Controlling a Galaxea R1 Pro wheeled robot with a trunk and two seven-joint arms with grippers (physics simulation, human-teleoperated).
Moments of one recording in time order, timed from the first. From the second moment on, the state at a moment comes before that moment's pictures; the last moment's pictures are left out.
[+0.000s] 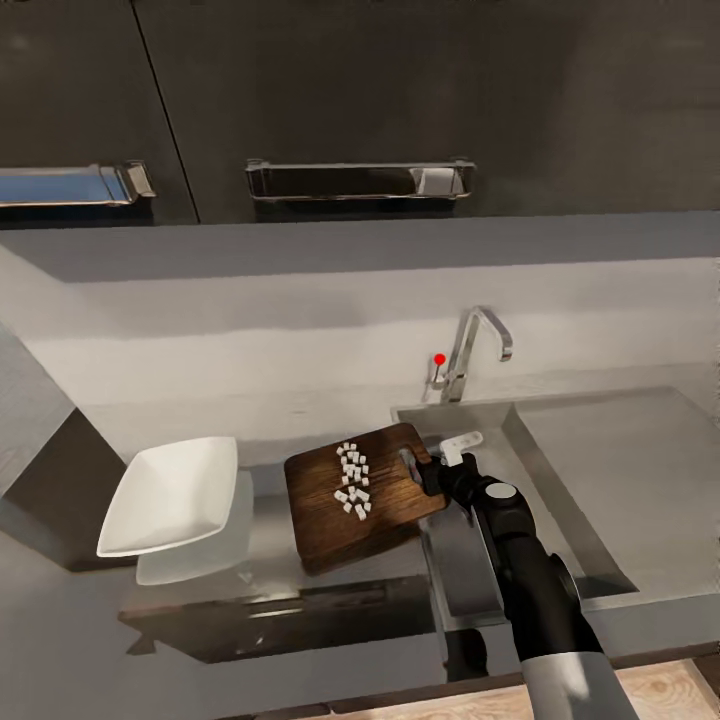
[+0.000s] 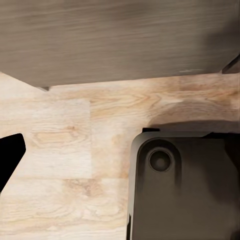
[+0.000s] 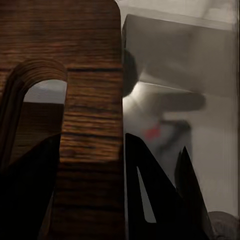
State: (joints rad) left arm 0.02 0.05 -0.13 -0.18 0.14 -0.70 0.12; right arm -0.54 0.13 0.00 -1.35 0.37 0.58 0.34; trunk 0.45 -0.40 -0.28
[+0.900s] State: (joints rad) left arm 0.02 0.05 -0.13 -0.18 0.14 -0.70 0.12; right arm -0.54 0.14 0.00 -1.35 0.37 0.58 0.33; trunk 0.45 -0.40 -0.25
